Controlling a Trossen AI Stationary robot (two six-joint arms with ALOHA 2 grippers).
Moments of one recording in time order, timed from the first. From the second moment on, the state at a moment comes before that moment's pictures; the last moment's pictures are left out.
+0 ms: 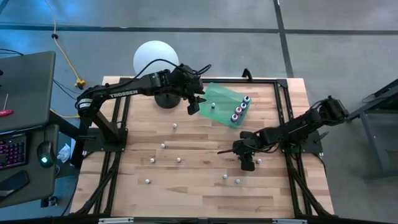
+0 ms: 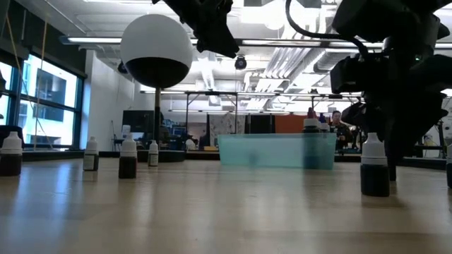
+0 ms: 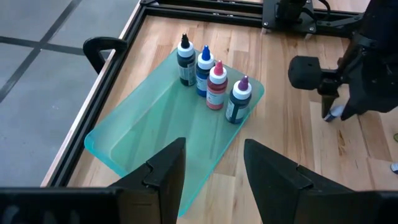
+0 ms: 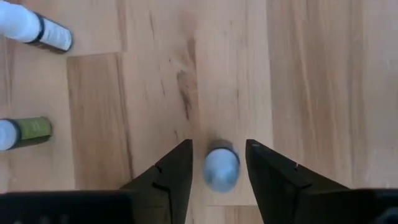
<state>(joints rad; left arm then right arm) 0.31 1.61 1.52 -0.56 0.09 0.11 0.27 1.45 0.67 -0.40 -0.02 0.37</state>
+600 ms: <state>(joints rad) 0.31 1.44 1.52 -1.00 0.08 0.08 0.27 1.45 0.67 -0.31 -0.05 0.42</state>
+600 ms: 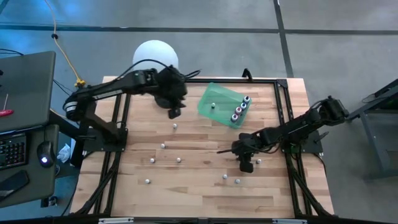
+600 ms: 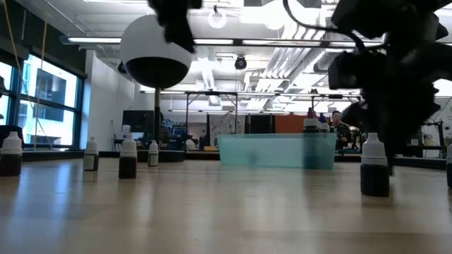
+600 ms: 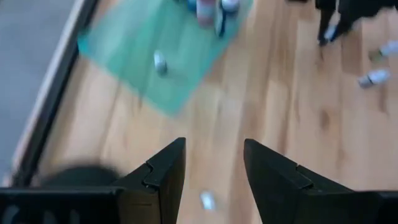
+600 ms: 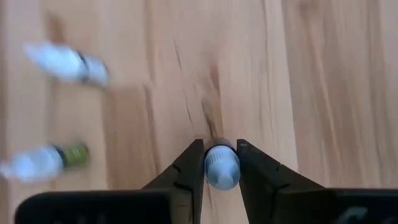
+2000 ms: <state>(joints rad) 0.31 1.30 1.52 -1.11 -0.07 -0.01 -0.59 2.01 1.39 -0.63 0.03 -0.35</state>
